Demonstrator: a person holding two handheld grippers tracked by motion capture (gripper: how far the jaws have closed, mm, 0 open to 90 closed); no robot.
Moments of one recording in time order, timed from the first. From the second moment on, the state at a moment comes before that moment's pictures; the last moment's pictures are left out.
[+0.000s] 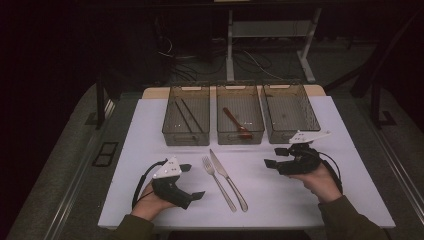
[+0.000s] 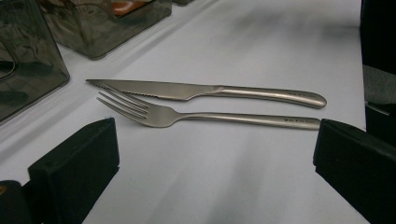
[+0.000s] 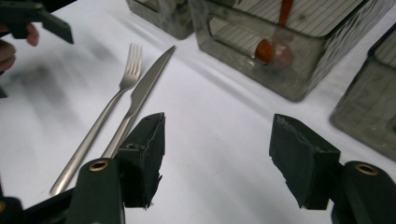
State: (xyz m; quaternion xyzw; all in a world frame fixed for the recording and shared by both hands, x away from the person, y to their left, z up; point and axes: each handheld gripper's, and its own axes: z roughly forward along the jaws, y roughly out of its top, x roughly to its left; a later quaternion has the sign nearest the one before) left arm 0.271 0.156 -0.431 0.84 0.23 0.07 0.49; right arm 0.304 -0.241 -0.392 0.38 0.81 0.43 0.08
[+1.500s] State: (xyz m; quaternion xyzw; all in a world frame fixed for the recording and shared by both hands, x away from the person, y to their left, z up) left arm 0.271 0.155 -0.430 0.84 0.23 0.07 0.48; right arm 0.251 -0.159 -0.426 0.25 0.89 0.38 -0.01
